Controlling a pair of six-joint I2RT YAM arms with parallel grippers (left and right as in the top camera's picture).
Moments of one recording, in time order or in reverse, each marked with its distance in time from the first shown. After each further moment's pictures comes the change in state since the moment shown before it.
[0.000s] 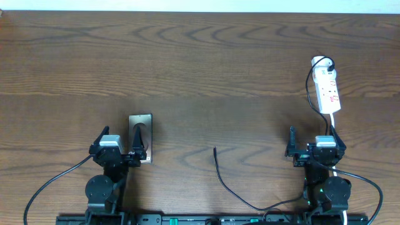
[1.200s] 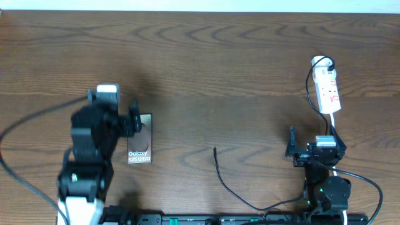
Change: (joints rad) left arm 0.000 0.835 0.730 -0.360 -0.005 0.060; right arm 0.000 0.005 0.000 0.000 0.007 0.000
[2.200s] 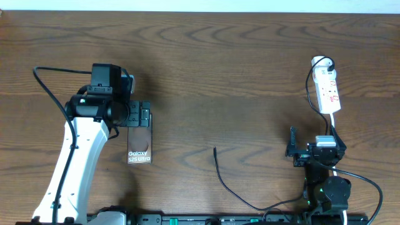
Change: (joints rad) left arm 0.000 0.522 0.359 -0.506 0.039 0.016; right arm 0.000 0.000 0.000 0.000 0.000 0.000
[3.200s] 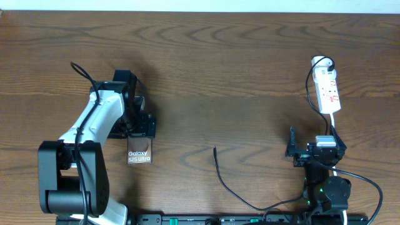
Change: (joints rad) left arm 0.000 0.363 -0.021 -0.056 0.014 -0.022; right arm 0.000 0.000 0.000 0.000 0.000 0.000
